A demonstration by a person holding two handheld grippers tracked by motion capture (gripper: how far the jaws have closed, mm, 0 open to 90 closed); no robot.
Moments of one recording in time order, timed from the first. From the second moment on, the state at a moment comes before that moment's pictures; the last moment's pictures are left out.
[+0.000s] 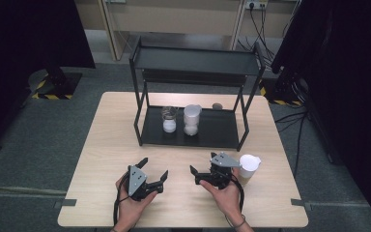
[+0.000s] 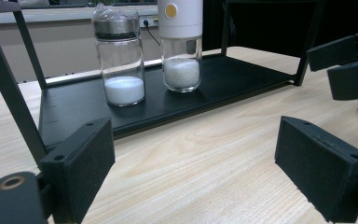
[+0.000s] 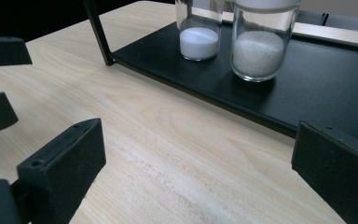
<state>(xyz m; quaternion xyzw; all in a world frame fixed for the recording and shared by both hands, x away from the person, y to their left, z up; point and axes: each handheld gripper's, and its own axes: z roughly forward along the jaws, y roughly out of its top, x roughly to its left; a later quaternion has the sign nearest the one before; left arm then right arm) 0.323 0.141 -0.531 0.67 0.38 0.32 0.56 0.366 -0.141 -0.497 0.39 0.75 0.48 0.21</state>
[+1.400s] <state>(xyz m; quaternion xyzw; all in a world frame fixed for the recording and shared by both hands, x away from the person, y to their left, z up) 0.323 0.142 -0.531 0.67 0.38 0.32 0.56 0.316 -0.178 -0.513 0.37 0.76 0.50 0.19</state>
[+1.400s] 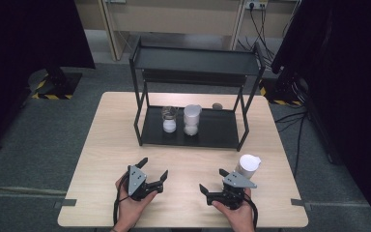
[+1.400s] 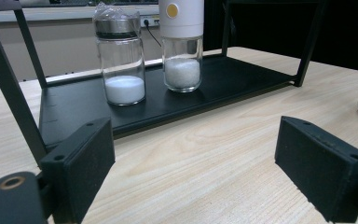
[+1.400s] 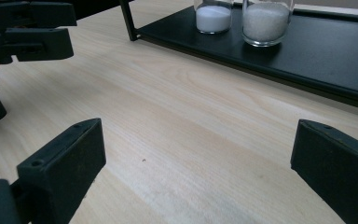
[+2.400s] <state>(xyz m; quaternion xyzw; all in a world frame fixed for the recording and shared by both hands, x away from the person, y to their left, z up) 0.323 0.142 -0.531 0.67 0.38 0.32 0.56 0.262 -0.221 -0.518 0.38 0.77 0.49 0.18</state>
